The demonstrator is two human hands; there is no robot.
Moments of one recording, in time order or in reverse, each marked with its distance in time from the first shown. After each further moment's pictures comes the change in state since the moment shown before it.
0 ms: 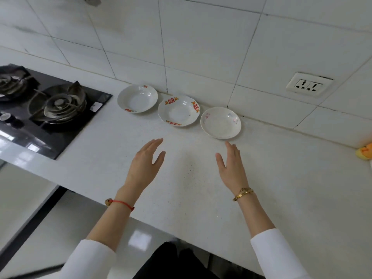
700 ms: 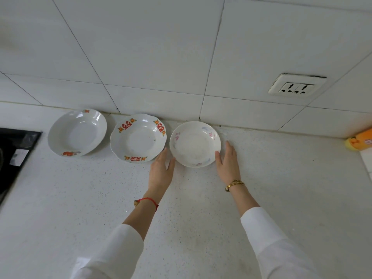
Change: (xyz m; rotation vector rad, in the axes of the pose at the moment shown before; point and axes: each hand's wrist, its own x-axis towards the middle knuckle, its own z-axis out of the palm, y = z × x) left_hand 0.193 0.020 0.180 -0.187 -0.236 -0.193; right_hand 0.177 0.105 0.016 0.023 0.153 0.342
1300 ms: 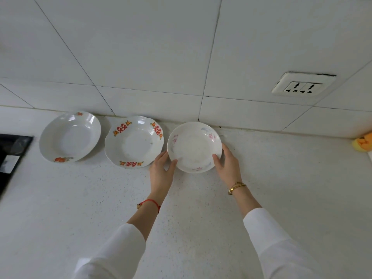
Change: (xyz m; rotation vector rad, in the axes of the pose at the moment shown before) left_hand 0.019 -0.003 0.021 -0.132 0.074 0.017; right_hand 0.024 0.020 0.008 0.145 -0.012 -0.186
